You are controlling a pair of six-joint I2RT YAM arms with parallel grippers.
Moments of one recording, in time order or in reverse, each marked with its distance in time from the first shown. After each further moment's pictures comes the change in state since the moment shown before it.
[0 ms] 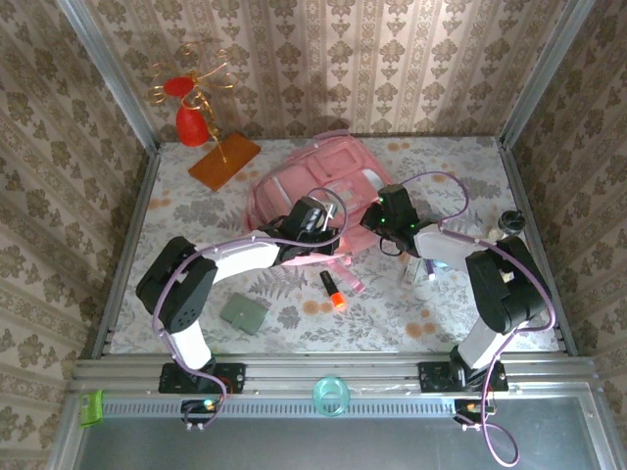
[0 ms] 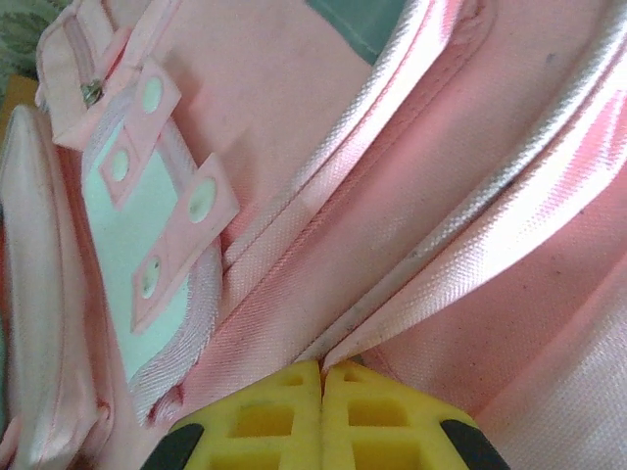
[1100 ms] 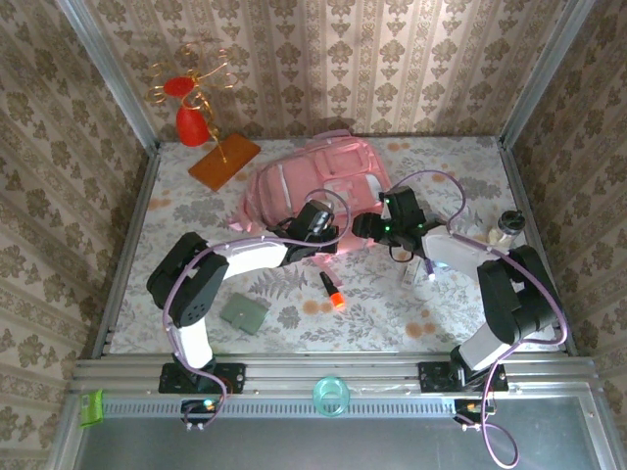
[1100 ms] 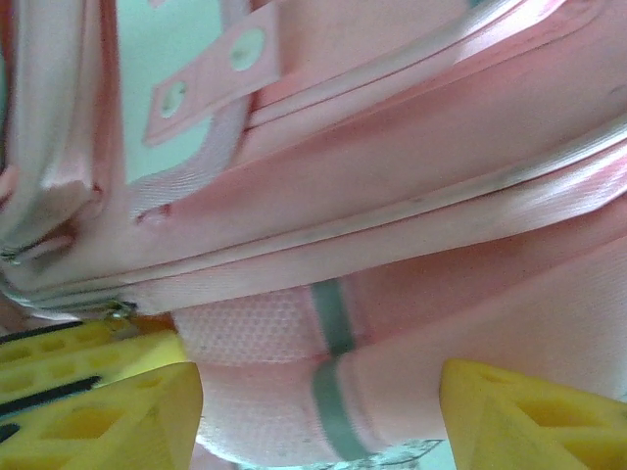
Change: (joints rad) left arm -0.027 0.072 0.032 0.014 -0.178 -0.110; right arm -0.008 -0.076 -0.012 -0.154 -0.239 -0.215
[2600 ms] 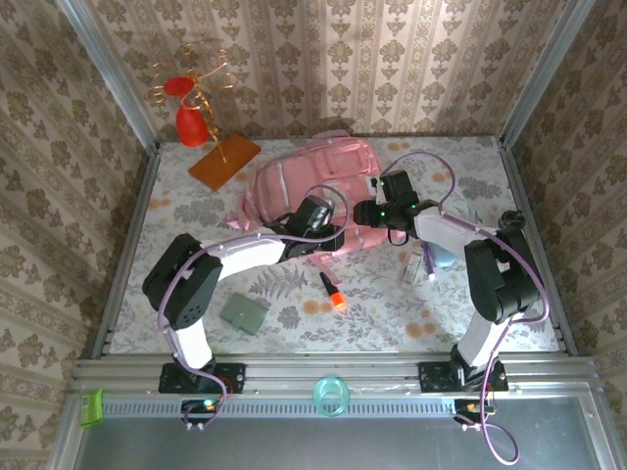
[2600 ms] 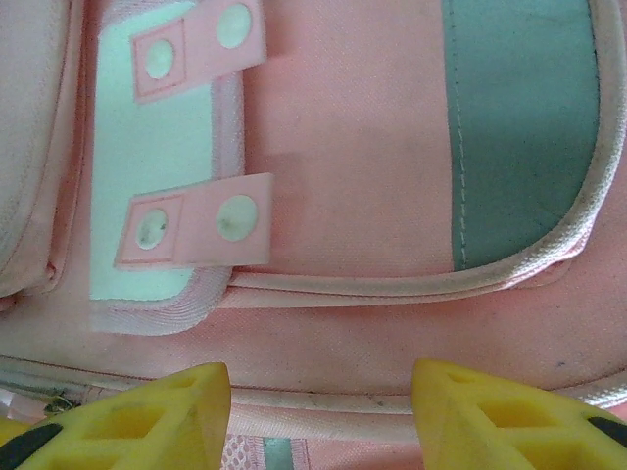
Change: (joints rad) left arm 0.011 -0.024 0.034 -0.083 0.051 -0.009; right arm -0.034 0.149 0.181 -0.070 0.043 -0.228
